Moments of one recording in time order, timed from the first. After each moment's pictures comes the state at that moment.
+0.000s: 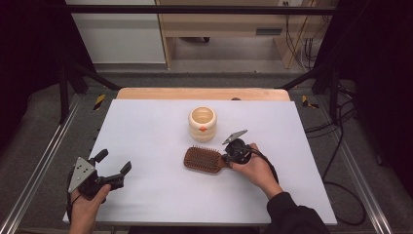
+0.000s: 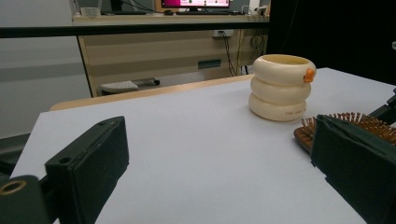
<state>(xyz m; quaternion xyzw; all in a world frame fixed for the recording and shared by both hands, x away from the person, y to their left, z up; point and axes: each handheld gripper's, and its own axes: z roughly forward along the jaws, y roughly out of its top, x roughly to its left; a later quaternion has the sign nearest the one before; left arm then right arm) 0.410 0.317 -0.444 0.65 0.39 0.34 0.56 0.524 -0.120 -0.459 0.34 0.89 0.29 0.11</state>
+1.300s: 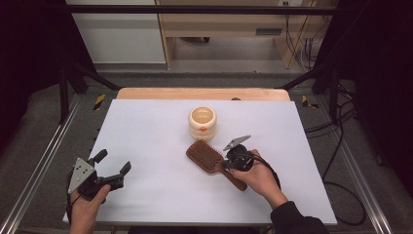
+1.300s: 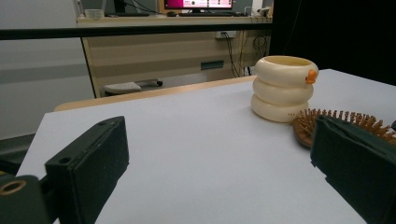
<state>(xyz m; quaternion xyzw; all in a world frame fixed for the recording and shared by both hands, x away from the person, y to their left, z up) 0.408 0.317 -0.444 0.65 0.39 0.34 0.56 0.496 -0.120 -0.448 0.34 0.89 0.31 0.09</state>
